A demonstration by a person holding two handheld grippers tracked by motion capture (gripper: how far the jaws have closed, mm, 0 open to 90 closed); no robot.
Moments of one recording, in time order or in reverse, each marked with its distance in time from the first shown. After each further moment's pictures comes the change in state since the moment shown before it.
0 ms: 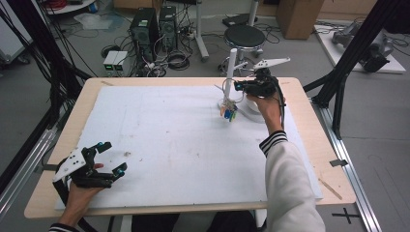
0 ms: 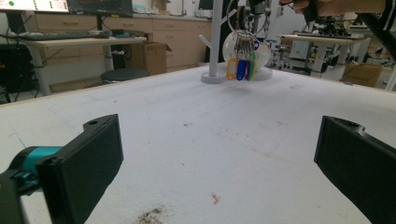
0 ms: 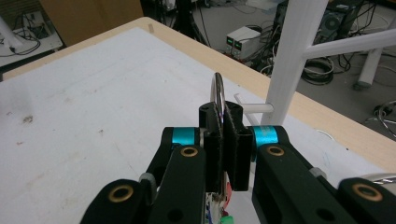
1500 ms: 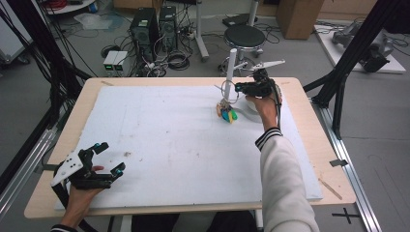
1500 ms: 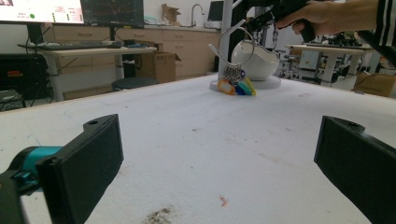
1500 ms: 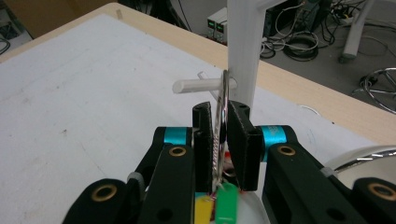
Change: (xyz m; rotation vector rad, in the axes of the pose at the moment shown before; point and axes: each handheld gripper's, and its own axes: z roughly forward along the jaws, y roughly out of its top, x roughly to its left) left arm -0.001 -0.005 -0.005 -0.040 0.039 0.002; right arm -0.022 -0.014 0.024 0.060 -0.069 0.079
